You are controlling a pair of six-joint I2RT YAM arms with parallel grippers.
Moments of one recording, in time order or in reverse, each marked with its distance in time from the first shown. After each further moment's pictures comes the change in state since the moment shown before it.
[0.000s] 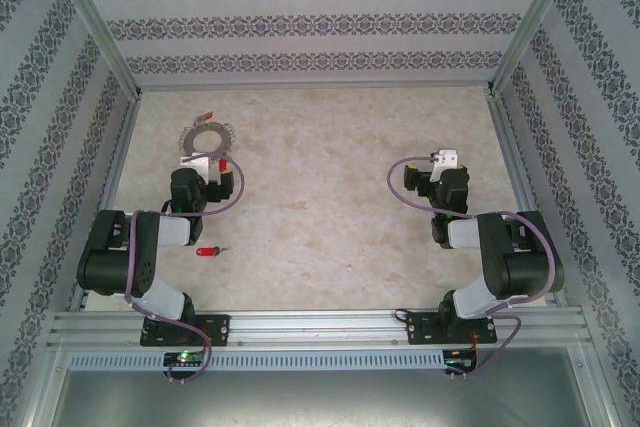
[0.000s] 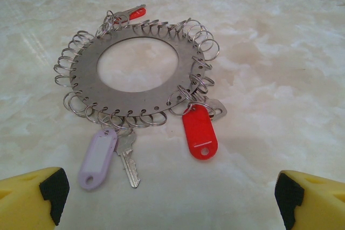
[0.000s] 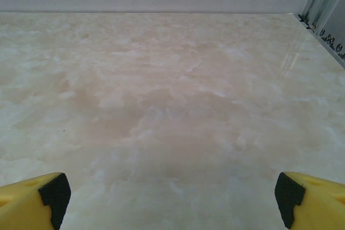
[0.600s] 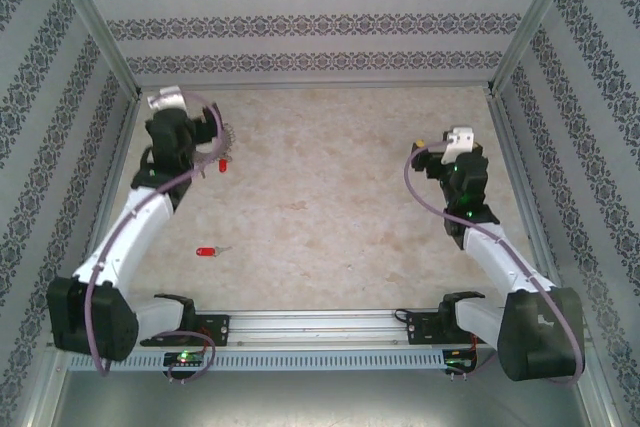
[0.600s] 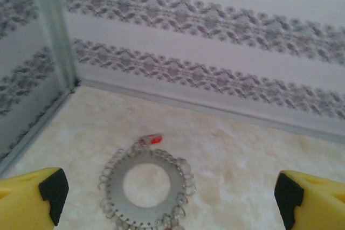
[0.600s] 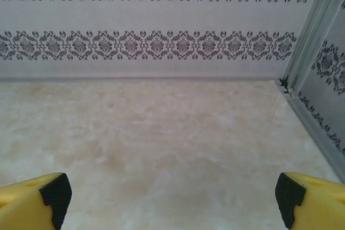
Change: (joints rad) left arm -0.117 -0.301 0.648 -0.844 -0.305 -0.267; right arm 0.036 -0.430 0.212 -0.537 0.026 -0.005
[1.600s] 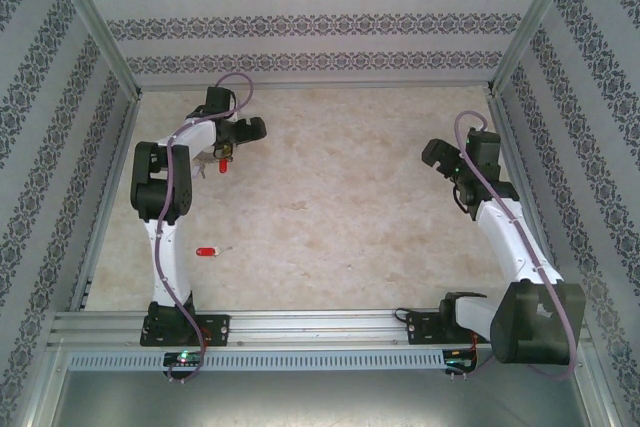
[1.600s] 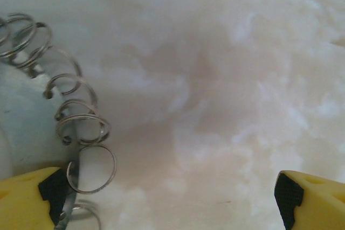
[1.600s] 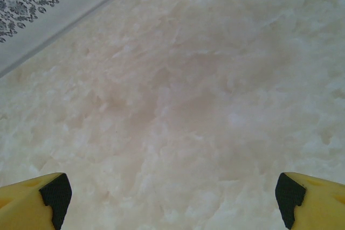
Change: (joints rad) left arm 0.064 0.945 0.554 -0.229 0.587 -0.071; right arm -0.126 0.074 0.232 -0.594 -0.132 0.480
